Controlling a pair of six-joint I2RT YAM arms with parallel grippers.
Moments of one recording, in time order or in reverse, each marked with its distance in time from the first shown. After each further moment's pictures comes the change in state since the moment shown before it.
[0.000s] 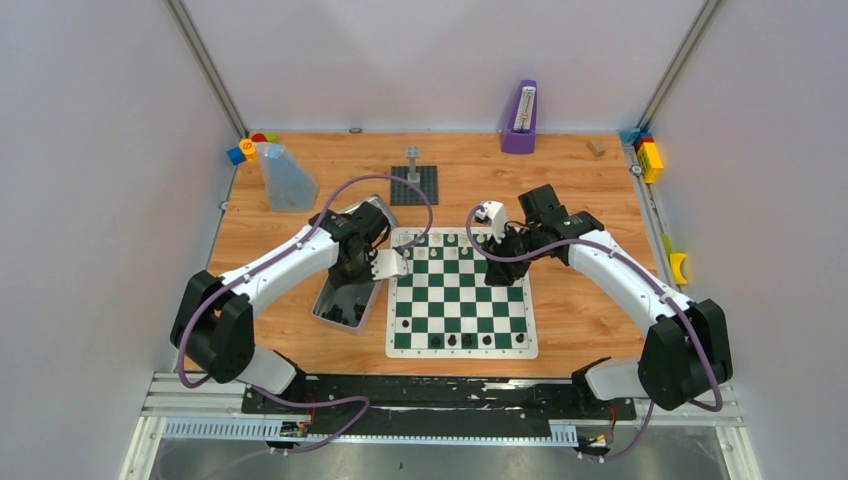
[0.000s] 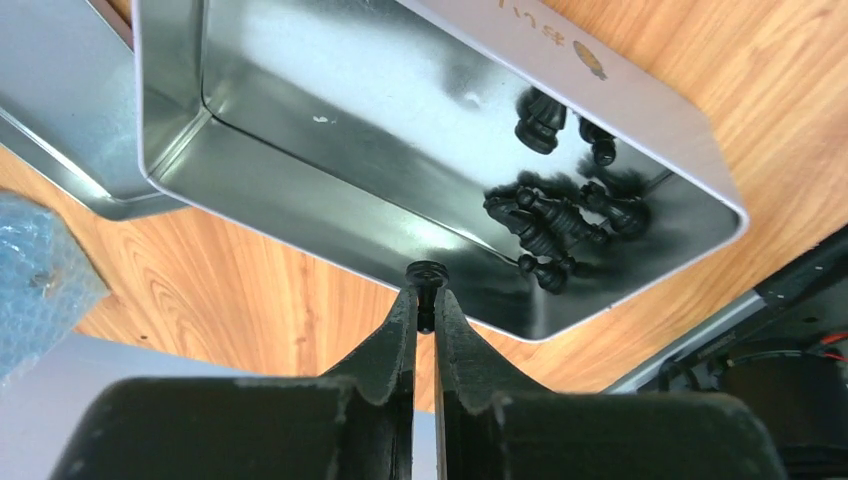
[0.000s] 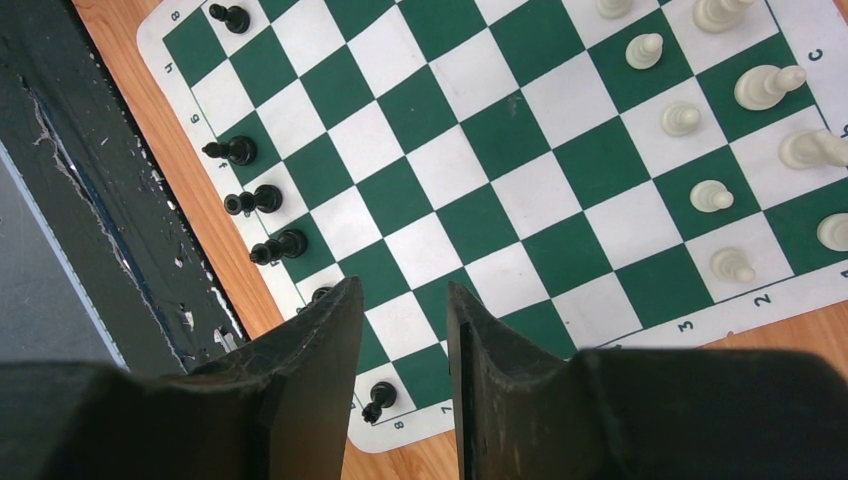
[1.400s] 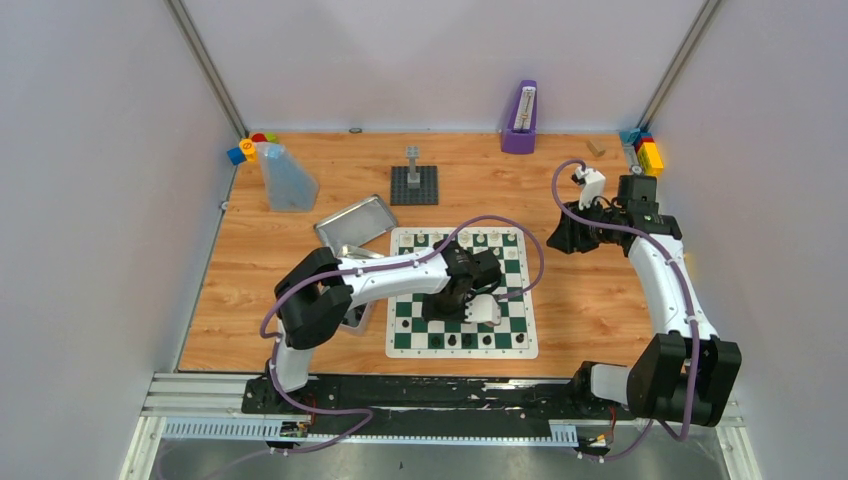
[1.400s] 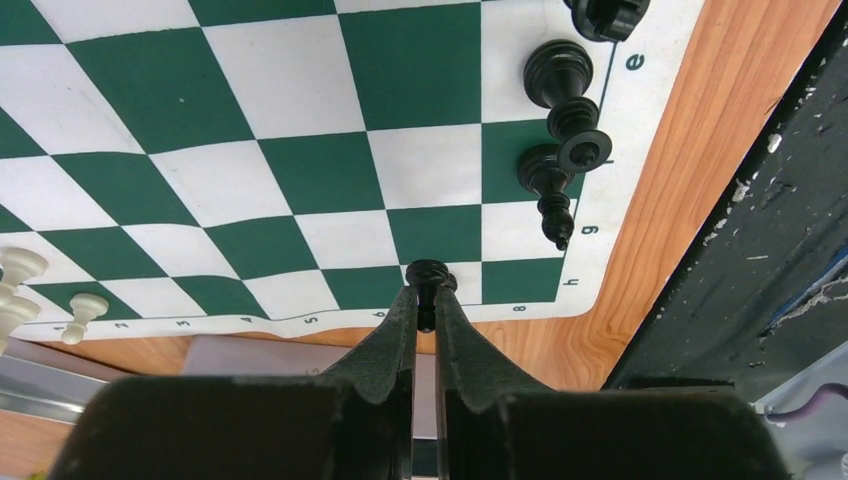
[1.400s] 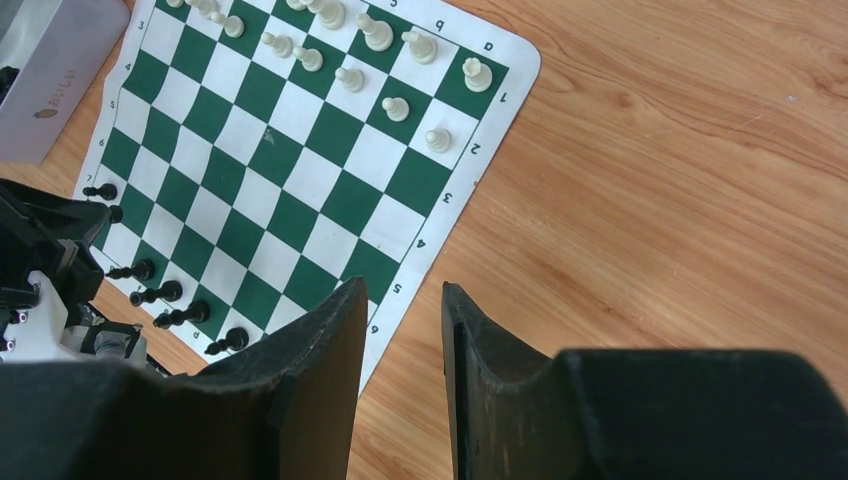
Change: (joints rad) left arm -0.529 0.473 0.437 -0.074 0.126 -0.271; right arm -0.545 -0.104 0.009 0.019 -0.061 0.104
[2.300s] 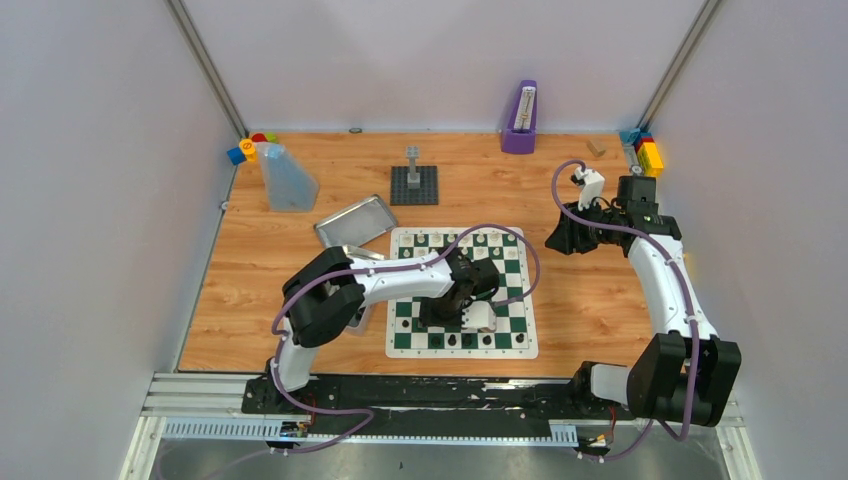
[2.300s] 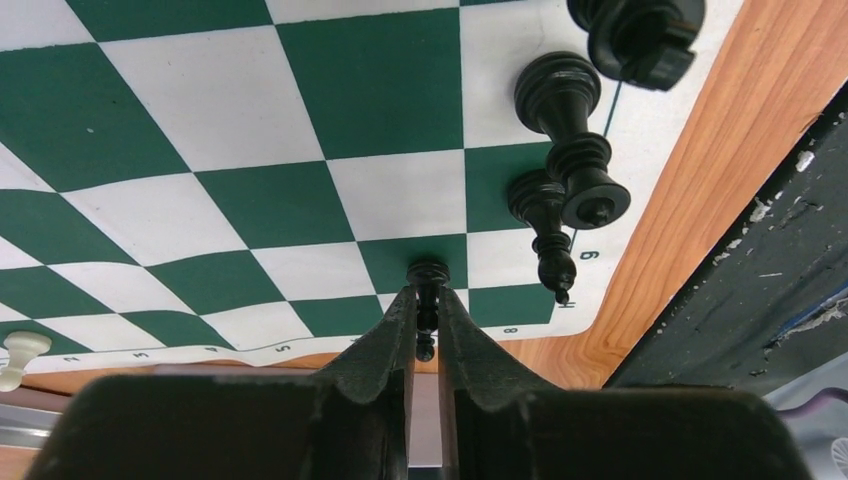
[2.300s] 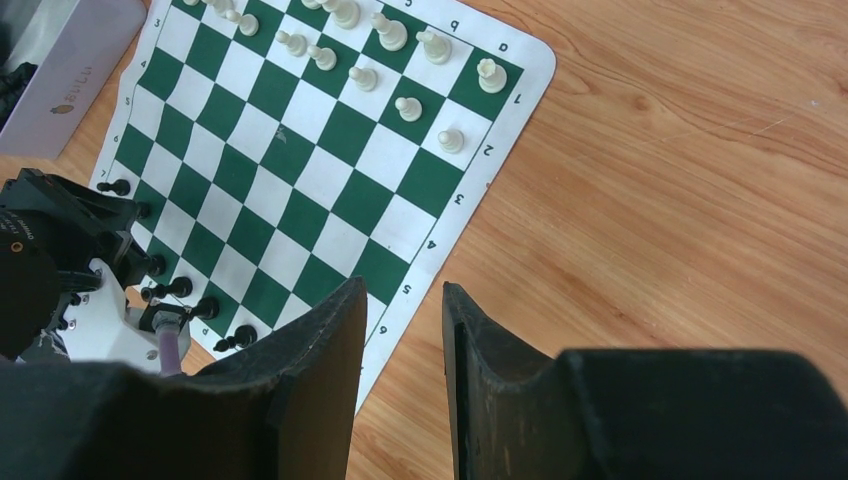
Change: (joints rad) left arm -0.001 0.043 -0.042 0.023 0.006 -0.010; right arm 0.000 0.000 -0.008 -0.001 -0.026 -0.003
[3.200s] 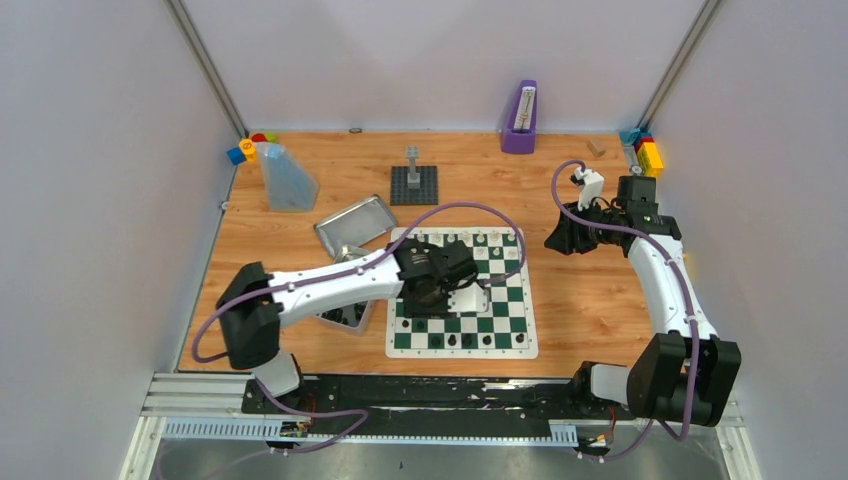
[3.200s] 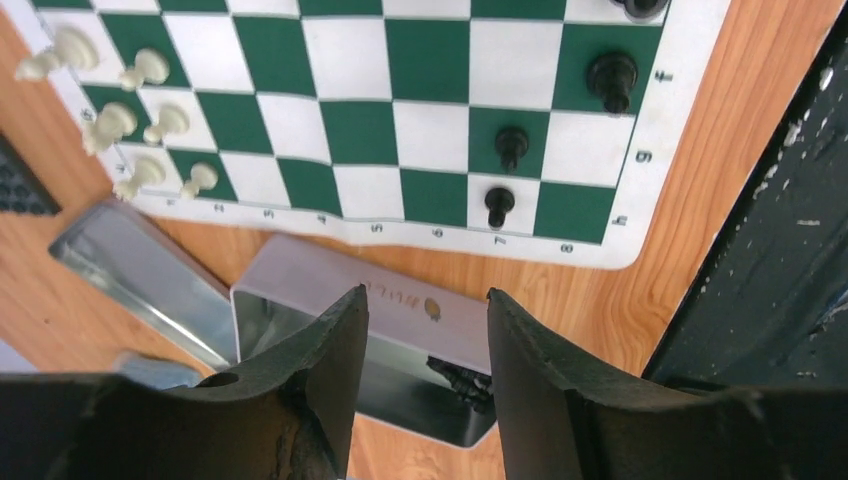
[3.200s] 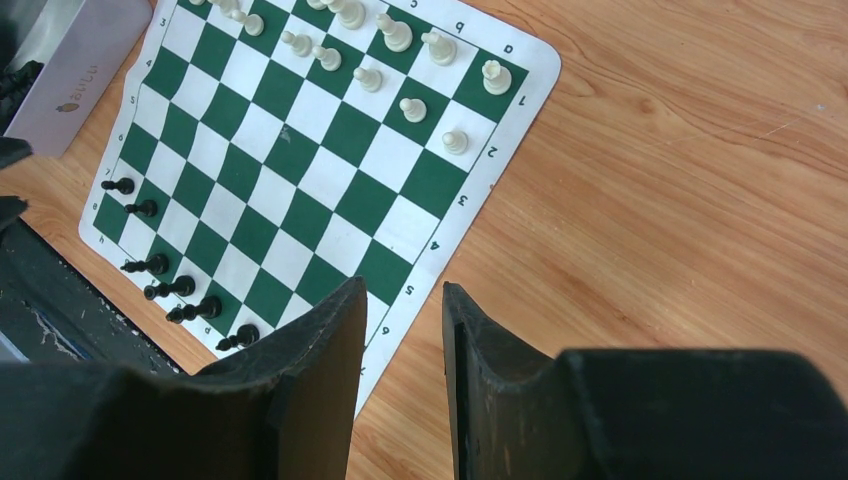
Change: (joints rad) left arm 0.008 -0.299 -0.090 0.061 -0.122 -0.010; right arm 0.000 0.000 0.000 0.000 -0.010 -0.003
